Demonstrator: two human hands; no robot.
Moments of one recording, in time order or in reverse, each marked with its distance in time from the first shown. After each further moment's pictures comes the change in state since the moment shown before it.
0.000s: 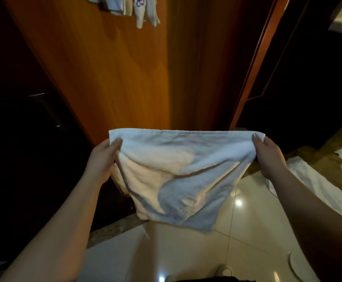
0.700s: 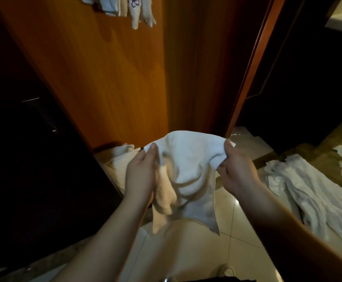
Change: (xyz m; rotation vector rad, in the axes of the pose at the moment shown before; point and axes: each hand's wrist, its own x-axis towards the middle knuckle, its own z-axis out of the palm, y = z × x) left_hand -0.093 0.024 0.101 0.033 0.048 0.051; right_hand -0.077 -0.043 0.071 0.348 -0.139 0.185
